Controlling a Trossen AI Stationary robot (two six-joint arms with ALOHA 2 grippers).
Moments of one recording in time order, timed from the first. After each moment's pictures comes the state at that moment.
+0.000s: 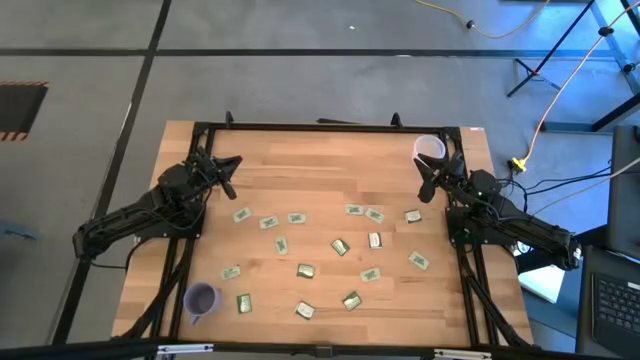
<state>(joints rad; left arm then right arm) 0.49 0.01 0.05 -0.07 -0.23 0.00 -0.47 0.00 0.03 0.01 0.26 0.05</state>
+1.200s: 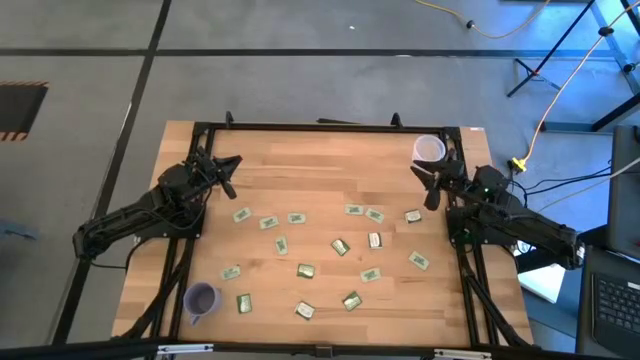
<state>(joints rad) 0.49 0.01 0.05 -0.07 -0.24 0.00 -0.47 0.07 0.15 -0.08 0.00 0.00</state>
